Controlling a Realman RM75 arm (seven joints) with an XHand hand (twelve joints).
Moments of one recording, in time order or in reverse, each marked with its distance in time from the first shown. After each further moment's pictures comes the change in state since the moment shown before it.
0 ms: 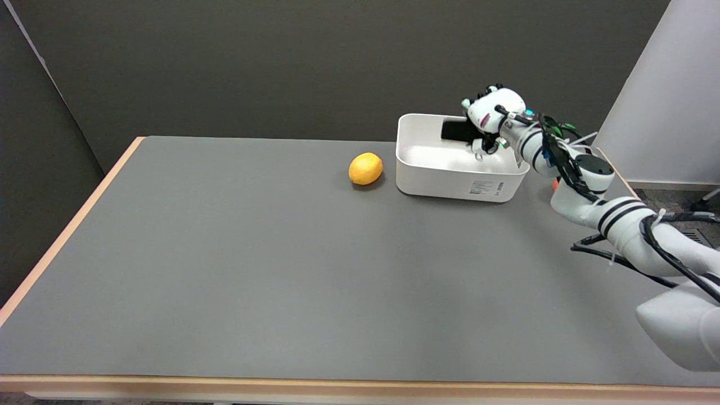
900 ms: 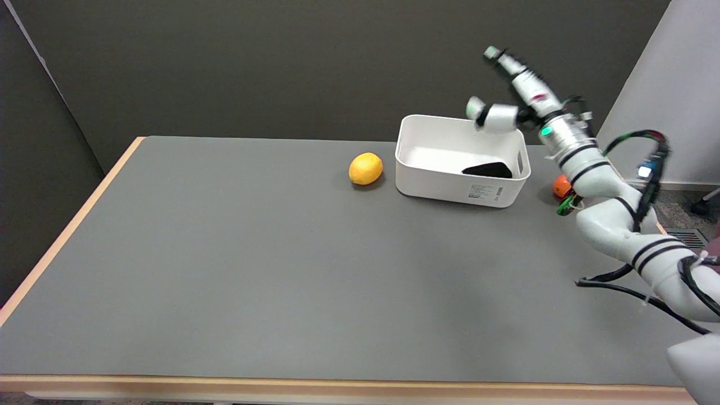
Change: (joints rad) arm -0.249 0.031 0.250 0.103 0.958 0.349 0.035
